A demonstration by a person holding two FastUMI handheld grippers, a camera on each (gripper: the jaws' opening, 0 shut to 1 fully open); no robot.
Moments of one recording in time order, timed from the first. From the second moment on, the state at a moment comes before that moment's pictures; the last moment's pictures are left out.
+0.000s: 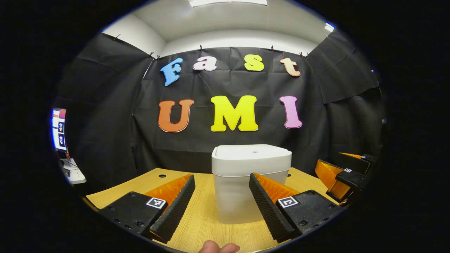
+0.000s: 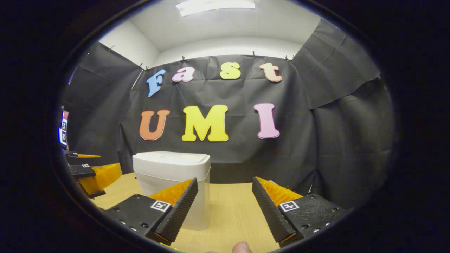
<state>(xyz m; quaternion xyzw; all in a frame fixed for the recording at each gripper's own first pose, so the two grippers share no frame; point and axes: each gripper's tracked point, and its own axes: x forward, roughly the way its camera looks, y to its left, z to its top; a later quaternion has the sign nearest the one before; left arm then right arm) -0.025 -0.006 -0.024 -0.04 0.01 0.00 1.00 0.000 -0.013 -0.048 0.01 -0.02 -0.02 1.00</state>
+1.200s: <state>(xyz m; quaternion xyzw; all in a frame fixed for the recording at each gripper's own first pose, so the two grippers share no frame) -0.027 0.002 -0.024 -0.04 0.01 0.01 1.00 -0.002 -0.003 -0.050 0.01 -0.02 -0.01 1.00</state>
